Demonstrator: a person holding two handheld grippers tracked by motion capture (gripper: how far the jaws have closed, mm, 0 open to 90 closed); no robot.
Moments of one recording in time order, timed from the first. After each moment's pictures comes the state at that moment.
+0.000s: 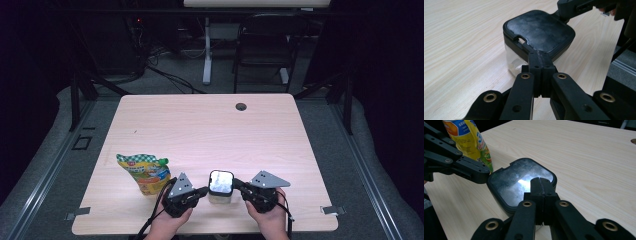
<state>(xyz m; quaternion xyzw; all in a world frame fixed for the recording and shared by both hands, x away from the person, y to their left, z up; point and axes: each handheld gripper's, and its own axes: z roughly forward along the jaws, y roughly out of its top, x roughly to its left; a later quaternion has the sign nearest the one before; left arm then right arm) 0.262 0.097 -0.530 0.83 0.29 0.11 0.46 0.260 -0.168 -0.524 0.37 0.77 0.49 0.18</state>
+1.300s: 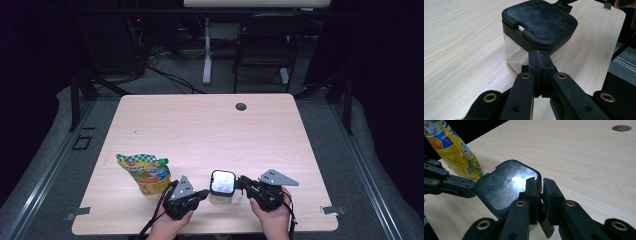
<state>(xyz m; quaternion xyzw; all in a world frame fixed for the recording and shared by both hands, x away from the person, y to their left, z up) 0.260 0.095 -0.538 0.84 0.29 0.10 0.45 0.261 -0.181 -0.525 0.44 0.73 0.49 0.17</state>
